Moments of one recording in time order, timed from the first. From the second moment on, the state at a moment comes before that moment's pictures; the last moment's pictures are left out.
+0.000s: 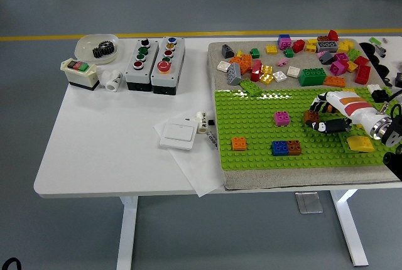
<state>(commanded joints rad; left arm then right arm) -0.21 0.13 -0.63 -0.27 1.45 -0.11 0.31 0.87 -0.34 0.28 0.38 -1.39 -0.30 0.56</state>
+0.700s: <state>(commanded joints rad) -0.20 0.13 -0.63 -0.27 1.45 -0.11 0.31 0.86 -0.49 0.41 0.68 -1.80 -0.34 0.61</state>
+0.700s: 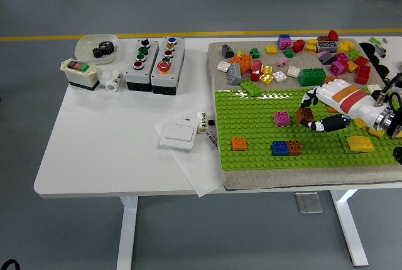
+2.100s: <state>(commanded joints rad) -0.19 0.13 -0.64 -0.27 1.46 -0.12 0.32 0.74 -0.62 0.50 1.10 -1.99 -0.15 0.29</state>
